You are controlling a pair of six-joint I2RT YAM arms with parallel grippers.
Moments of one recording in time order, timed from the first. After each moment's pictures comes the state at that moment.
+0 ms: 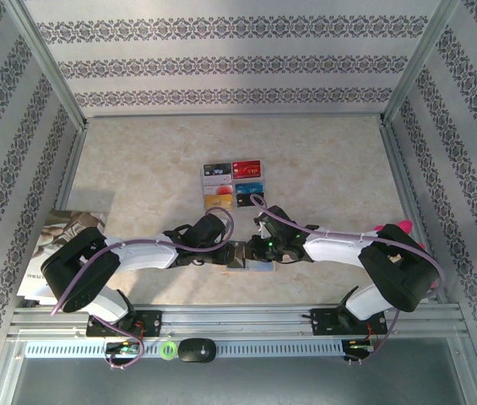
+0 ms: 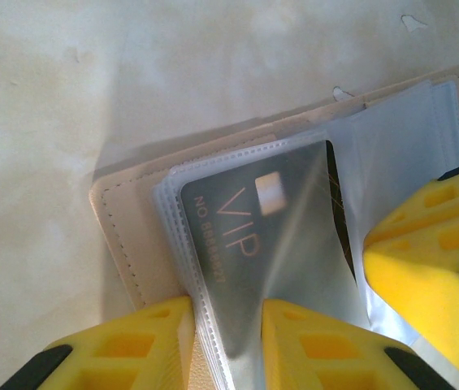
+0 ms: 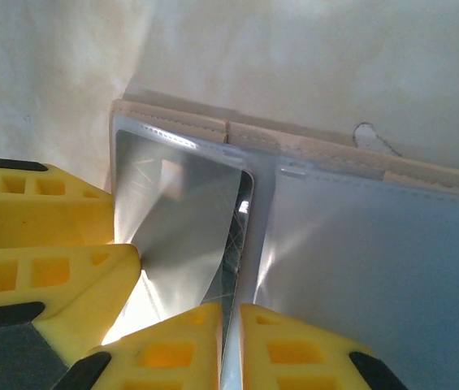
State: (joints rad) left arm -0.83 1.53 0.63 -0.07 0.14 -0.67; right arm 0.75 1.50 0.59 -0.07 -0.39 0.82
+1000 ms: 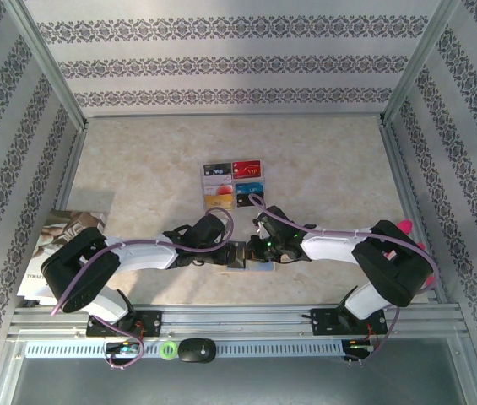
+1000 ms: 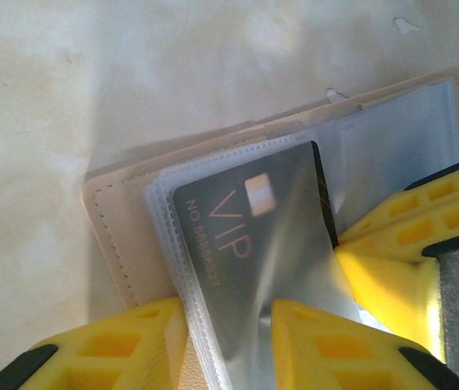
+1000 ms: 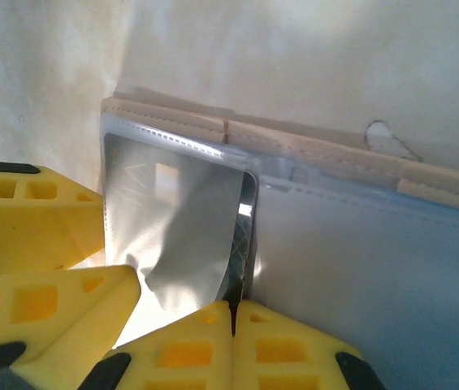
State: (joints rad) left arm -0.83 1.52 0.62 -0.04 0.14 -0.68; right arm 0.75 1.53 0.59 -0.05 -0.41 0.84
